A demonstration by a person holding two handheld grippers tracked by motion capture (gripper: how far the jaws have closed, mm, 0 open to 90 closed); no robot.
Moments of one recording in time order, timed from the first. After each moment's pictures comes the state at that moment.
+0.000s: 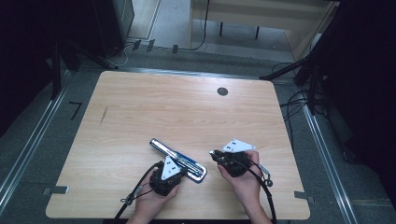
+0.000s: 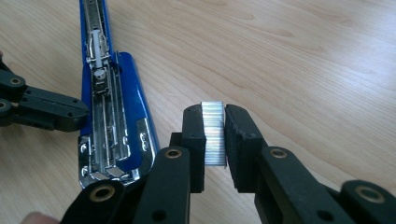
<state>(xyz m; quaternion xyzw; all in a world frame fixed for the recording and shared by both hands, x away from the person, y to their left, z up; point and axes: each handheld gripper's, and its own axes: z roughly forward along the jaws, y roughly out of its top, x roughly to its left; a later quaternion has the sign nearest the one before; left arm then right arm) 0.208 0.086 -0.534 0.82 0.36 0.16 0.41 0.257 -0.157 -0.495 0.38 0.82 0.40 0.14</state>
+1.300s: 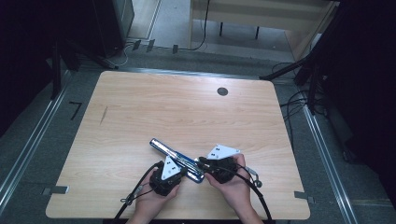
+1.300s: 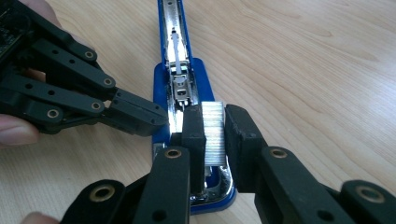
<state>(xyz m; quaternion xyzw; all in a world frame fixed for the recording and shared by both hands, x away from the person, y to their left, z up) 0.208 0.086 -0.534 0.82 0.36 0.16 0.41 0.243 -0.121 -0.493 0.31 0.85 0.41 0.11</state>
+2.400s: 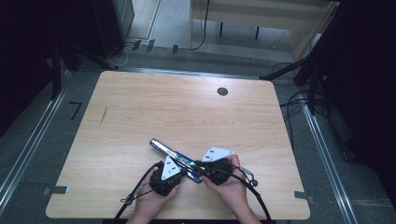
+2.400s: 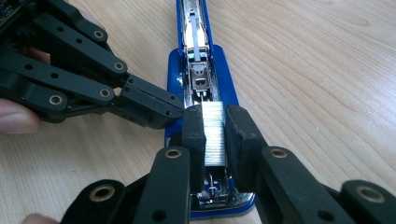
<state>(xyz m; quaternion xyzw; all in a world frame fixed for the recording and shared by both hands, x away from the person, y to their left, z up) 0.208 0.086 -0.534 0.82 0.36 0.16 0.41 0.244 -0.111 -0.504 0.29 0.86 0.40 0.09</state>
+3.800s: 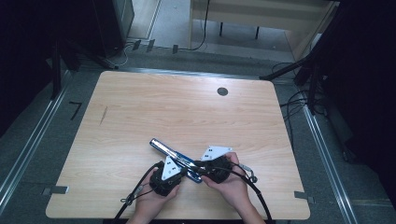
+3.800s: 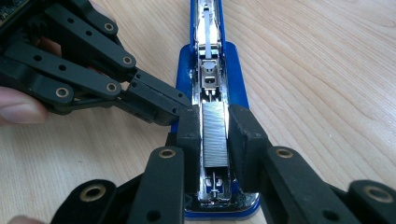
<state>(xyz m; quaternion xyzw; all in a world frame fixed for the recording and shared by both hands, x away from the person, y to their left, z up) 0.207 0.086 -0.534 0.82 0.36 0.16 0.41 0.251 -0.111 -0.505 0.26 0.88 0.40 0.07</state>
